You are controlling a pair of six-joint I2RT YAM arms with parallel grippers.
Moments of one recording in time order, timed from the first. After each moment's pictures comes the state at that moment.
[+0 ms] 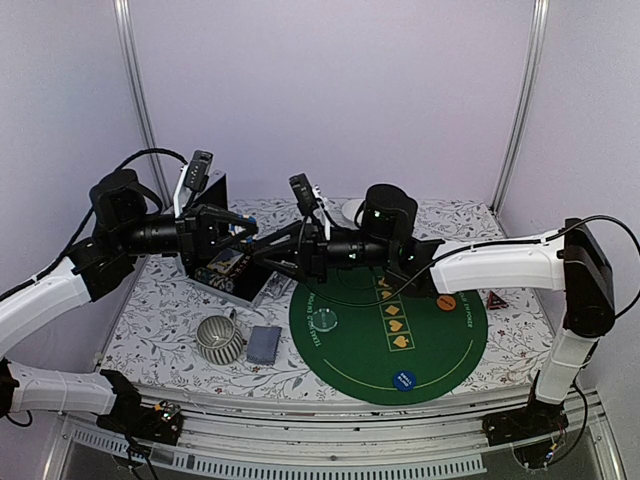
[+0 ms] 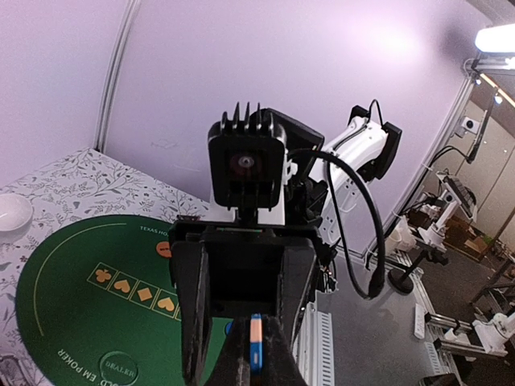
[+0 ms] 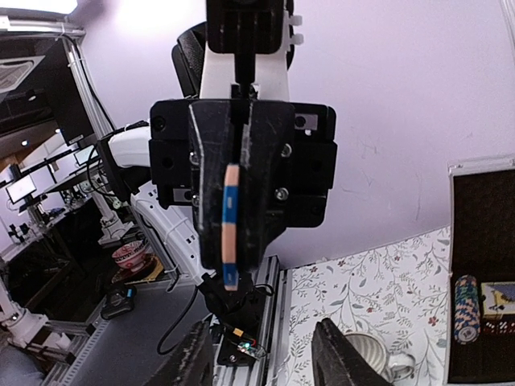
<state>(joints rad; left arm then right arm) -0.59 1.01 0.87 0.14 0.83 -0.38 1.02 1.80 1.28 0.64 -0.67 0.40</state>
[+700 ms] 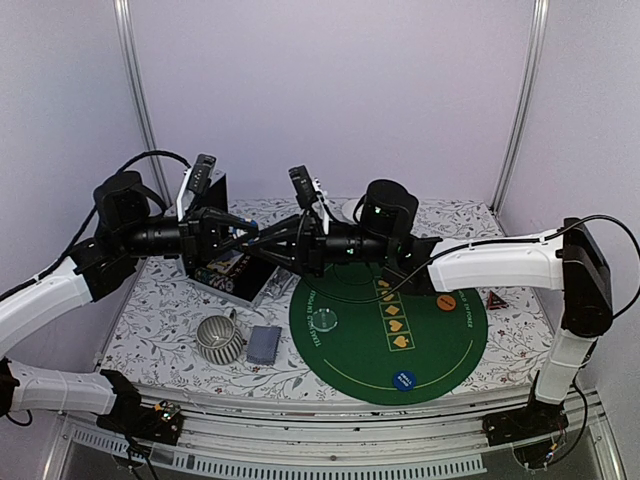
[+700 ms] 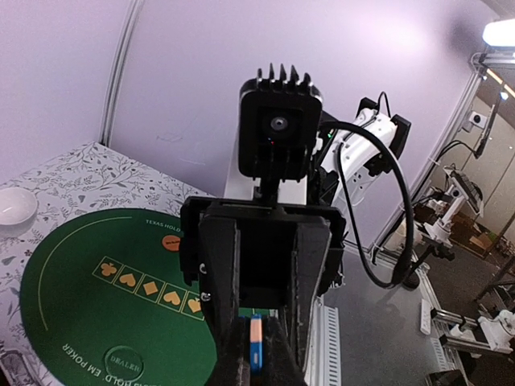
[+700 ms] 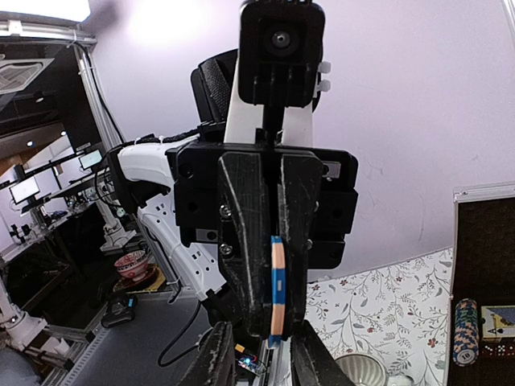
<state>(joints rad) -0.59 1.02 0.87 0.12 0.82 -0.35 1.03 1.82 1.32 0.68 -0.67 0.41</state>
